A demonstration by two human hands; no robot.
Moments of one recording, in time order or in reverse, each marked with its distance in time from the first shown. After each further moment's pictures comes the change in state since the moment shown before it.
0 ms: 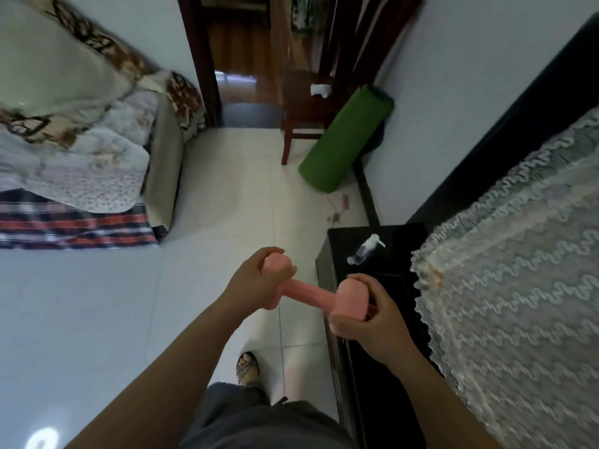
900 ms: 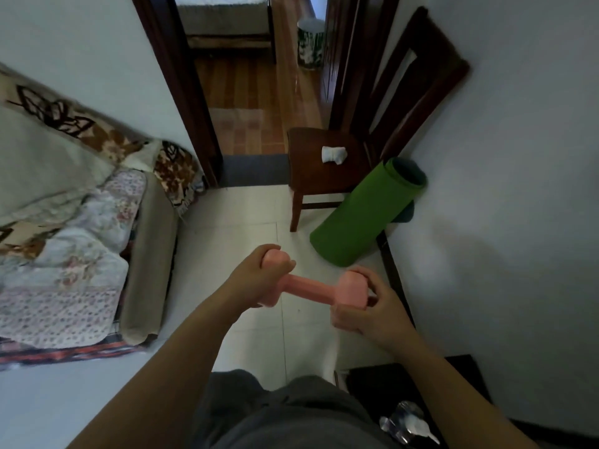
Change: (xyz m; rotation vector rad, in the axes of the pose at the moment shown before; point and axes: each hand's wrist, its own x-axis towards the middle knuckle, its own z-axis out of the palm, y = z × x) left_hand 0.429 0.226 -0.091 0.131 -0.027 -0.093; right_hand 0.470 -0.167 -0.041 0.015 -0.068 0.026
